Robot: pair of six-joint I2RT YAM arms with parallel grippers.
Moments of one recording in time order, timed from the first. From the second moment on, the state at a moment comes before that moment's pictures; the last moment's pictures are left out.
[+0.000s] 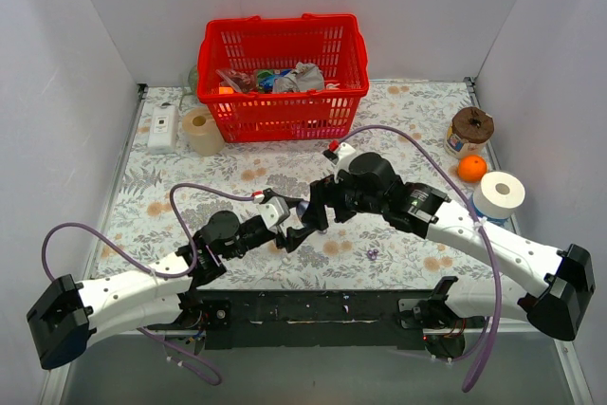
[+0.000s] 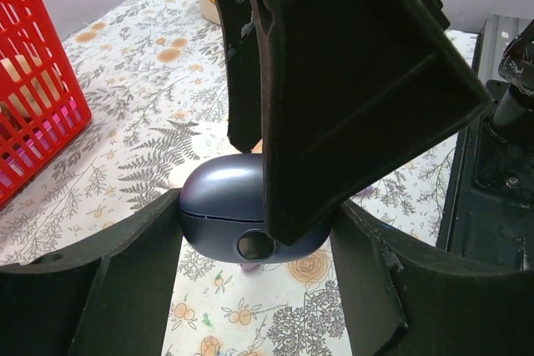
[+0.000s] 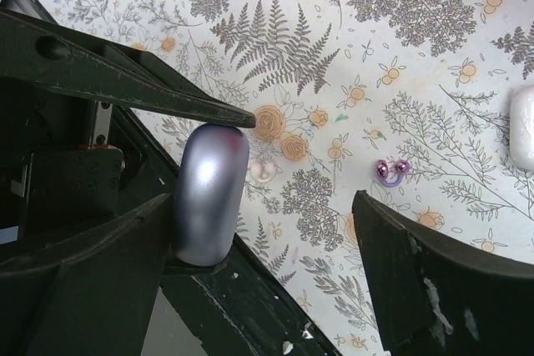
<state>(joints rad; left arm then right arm) -0.97 0.87 0.35 0.54 0.13 0.06 0.94 1.16 0.99 -0.42 -0.13 0.43</state>
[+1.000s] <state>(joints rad) -0.98 0.82 0.32 0.52 0.09 0.07 0.94 1.07 0.99 -0.43 -0.03 0.46</state>
